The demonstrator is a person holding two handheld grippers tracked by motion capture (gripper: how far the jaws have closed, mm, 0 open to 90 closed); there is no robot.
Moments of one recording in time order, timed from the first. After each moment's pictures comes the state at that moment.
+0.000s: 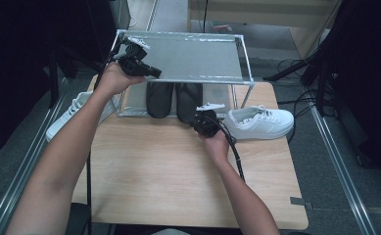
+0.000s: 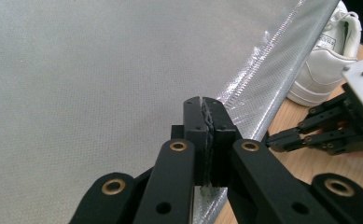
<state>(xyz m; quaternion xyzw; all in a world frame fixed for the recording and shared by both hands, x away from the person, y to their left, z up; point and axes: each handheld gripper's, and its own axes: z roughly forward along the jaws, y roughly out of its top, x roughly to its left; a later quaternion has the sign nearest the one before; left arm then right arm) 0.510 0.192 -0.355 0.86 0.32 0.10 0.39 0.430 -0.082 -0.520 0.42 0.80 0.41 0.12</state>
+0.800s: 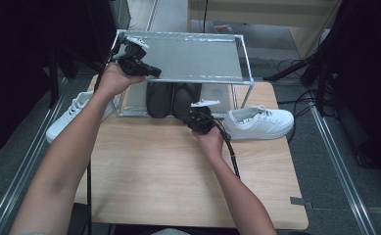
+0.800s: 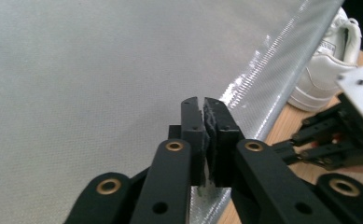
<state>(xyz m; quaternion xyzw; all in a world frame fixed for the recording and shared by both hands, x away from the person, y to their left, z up) 0.510 0.193 -0.354 0.85 0.33 0.10 0.39 0.435 -0.065 -0.513 0.41 0.79 0.44 0.09</state>
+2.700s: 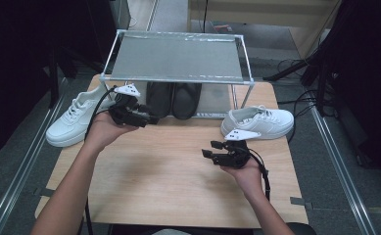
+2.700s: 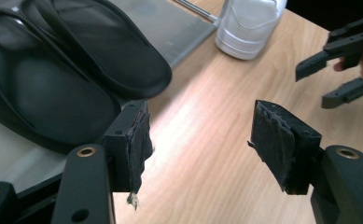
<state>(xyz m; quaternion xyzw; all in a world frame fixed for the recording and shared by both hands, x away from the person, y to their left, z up) 0.380 0.199 -0.413 0.84 0.33 0.07 0.42 0.323 -0.164 -0.496 0.35 0.80 0.48 0.06</state>
